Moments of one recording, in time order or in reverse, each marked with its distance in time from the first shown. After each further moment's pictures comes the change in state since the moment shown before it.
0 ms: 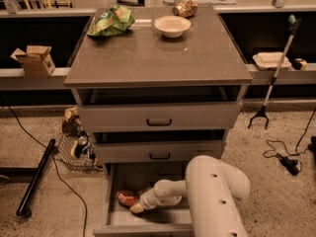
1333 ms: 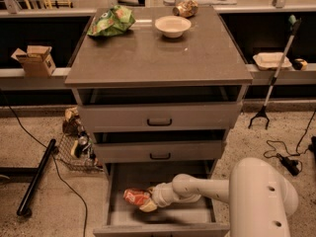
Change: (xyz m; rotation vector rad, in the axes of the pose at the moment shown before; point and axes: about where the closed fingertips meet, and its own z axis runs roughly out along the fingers) arm -0.020 0.014 -0.116 -0.057 -0.103 -0.138
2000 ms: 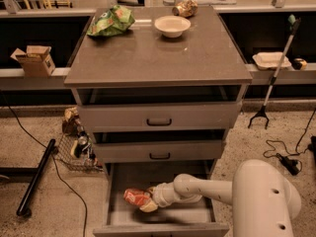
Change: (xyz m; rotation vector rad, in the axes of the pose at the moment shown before) arm -0.003 0.002 -0.002 -0.008 -0.017 -0.002
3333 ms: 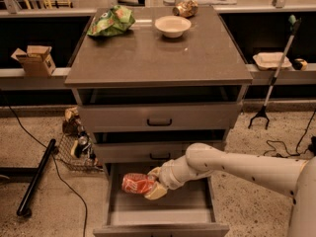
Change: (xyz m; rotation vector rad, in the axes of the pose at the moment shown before) arm -0.143 0.051 -0.181 -0.095 0.027 -0.161
